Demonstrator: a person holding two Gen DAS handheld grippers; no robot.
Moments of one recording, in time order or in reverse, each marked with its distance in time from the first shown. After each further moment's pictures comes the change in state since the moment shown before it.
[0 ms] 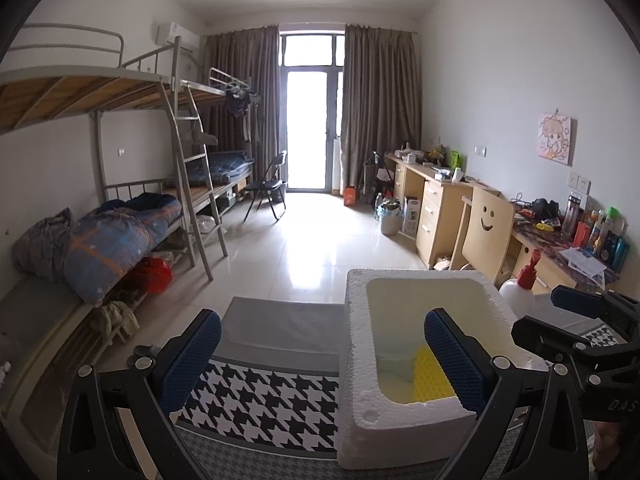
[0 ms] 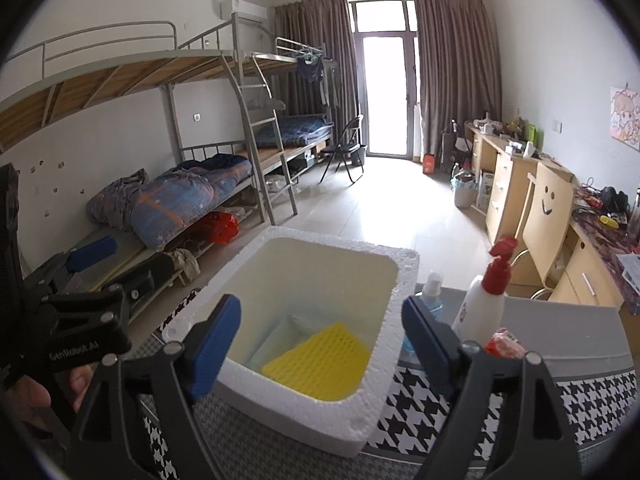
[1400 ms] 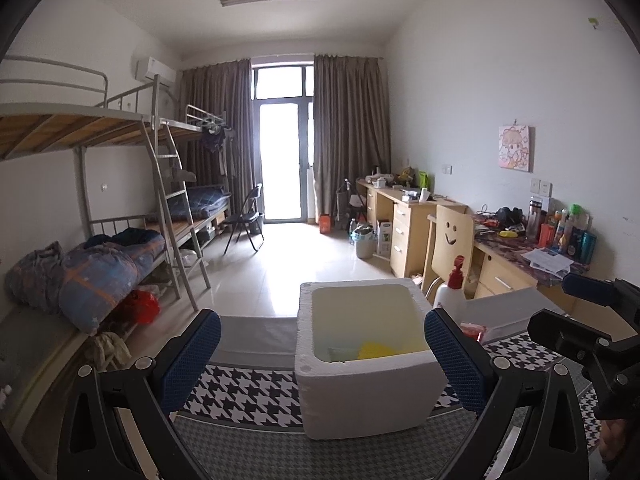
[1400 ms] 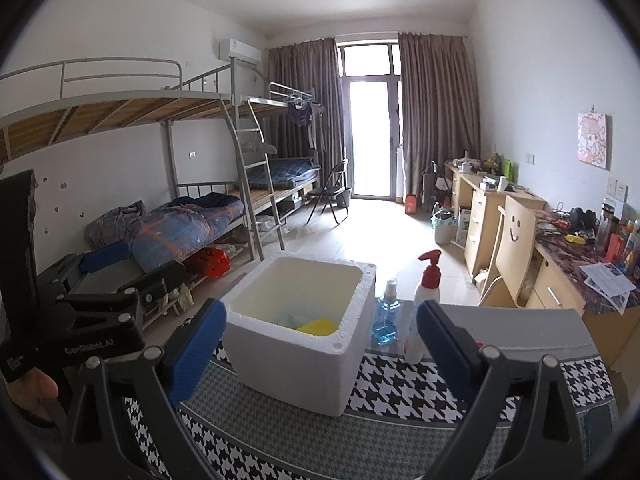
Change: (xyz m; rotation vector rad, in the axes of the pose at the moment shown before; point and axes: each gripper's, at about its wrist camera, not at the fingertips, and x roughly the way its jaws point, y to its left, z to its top) left arm -0.088 -0.030 -0.012 0.067 -0.114 -0.083; right arm -0.103 0.002 -0.031 -0.004 -0.165 -0.049
